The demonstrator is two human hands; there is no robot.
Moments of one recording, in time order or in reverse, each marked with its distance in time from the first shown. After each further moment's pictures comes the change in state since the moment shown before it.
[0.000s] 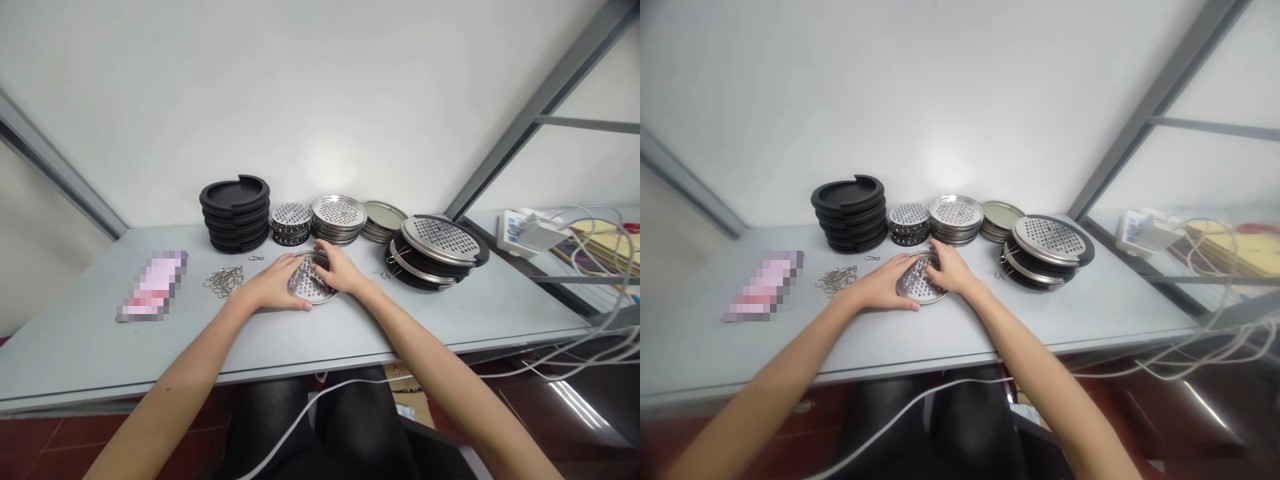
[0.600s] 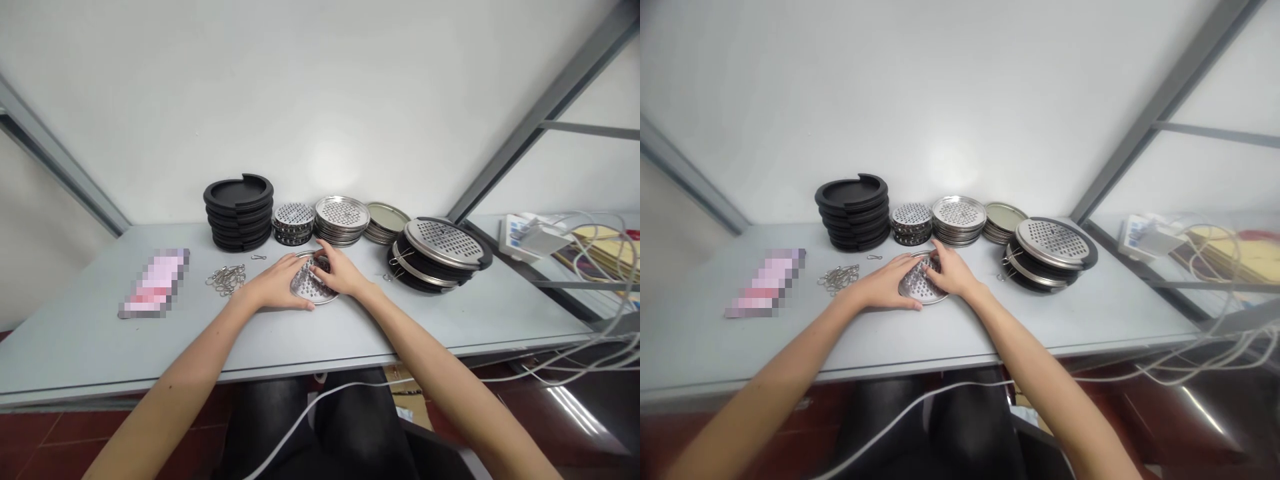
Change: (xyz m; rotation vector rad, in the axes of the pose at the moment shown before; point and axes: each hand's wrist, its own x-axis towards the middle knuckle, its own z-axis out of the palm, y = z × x) left_hand 0.001 0.000 0.000 0.008 -0.014 -0.008; right_hand -0.001 -0.005 0.002 0.018 -0.047 0.023
